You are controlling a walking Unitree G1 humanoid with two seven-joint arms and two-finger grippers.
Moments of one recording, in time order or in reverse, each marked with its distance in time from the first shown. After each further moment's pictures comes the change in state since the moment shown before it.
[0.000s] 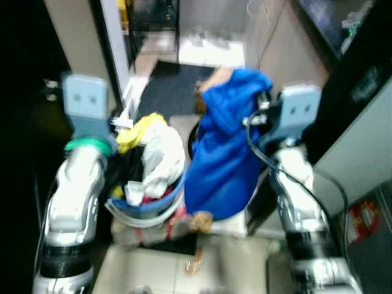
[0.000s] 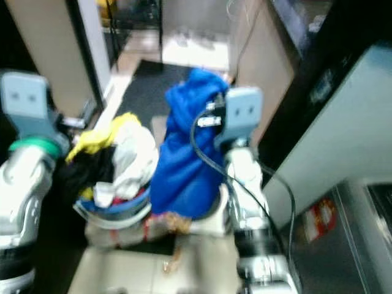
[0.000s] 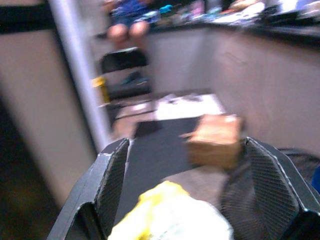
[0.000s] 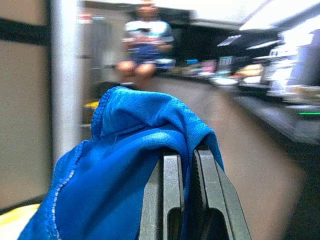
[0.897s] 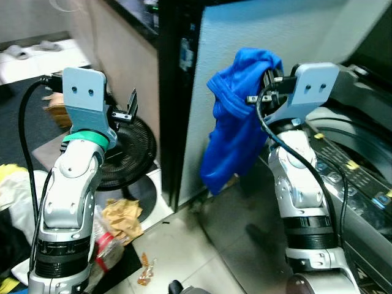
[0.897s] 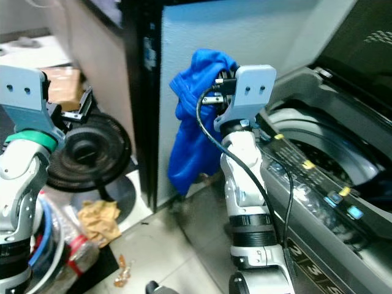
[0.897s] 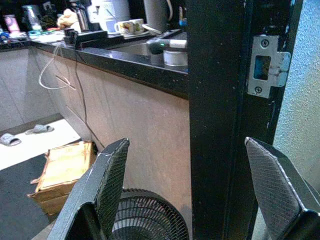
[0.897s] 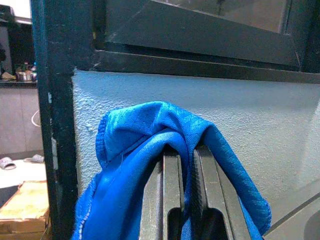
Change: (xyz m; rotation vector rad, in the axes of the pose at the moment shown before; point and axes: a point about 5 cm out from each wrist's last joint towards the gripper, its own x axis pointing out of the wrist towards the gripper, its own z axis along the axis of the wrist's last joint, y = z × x) left arm 0.000 0.000 0.010 0.014 -0.018 -0.007; right arm 0.019 0.011 0.030 0.118 -0.074 -0.008
